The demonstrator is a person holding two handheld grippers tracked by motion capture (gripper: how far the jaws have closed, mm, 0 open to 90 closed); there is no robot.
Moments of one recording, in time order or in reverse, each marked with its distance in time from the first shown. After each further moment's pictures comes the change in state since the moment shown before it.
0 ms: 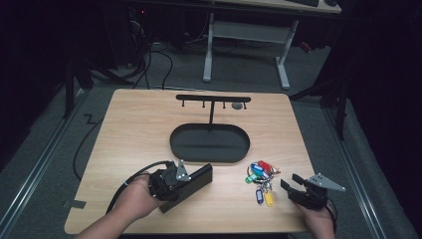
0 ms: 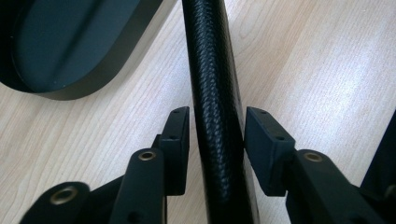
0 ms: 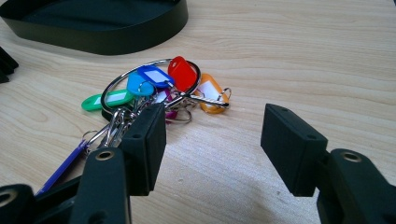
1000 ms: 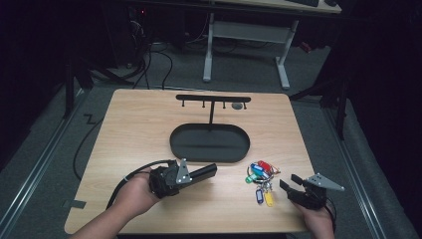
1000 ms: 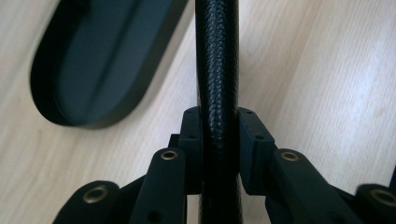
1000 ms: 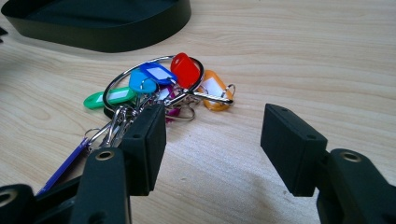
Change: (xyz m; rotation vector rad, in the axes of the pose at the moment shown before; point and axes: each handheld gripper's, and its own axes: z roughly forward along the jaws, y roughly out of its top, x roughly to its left) left arm 0.000 0.008 -0.016 -0.077 0.087 0.144; right arm -0.001 -0.002 0.003 0.010 0.018 0.009
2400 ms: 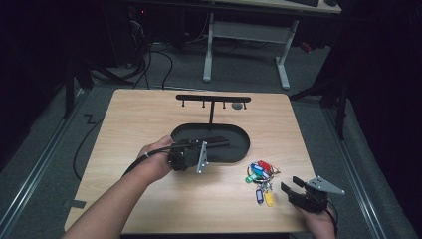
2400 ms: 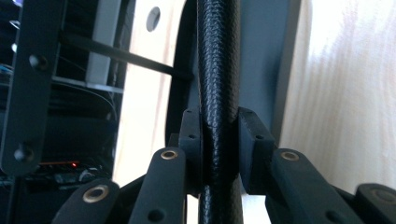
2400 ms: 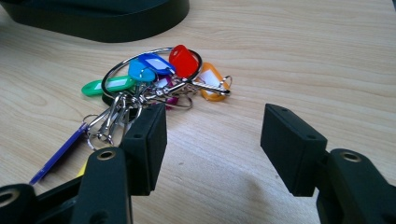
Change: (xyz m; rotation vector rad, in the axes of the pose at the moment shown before) left arm 0.038 0.049 0.039 -0.019 0.338 0.403; right arm 0.004 -0.005 -0.008 0.005 -0.031 -0.037
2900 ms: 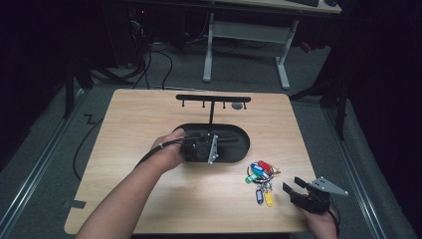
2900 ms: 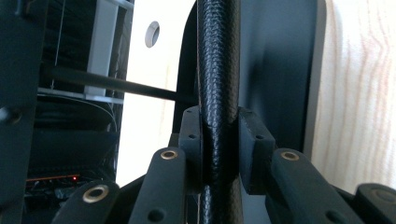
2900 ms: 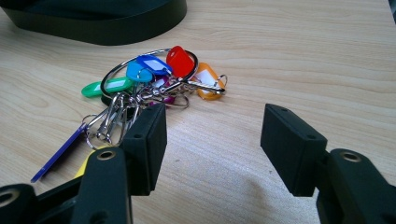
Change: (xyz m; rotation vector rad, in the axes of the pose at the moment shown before) left arm 0.011 0.017 0.042 -0.015 -0.011 0.033; right arm -0.004 -0.002 -0.003 -0.012 0.009 0.011
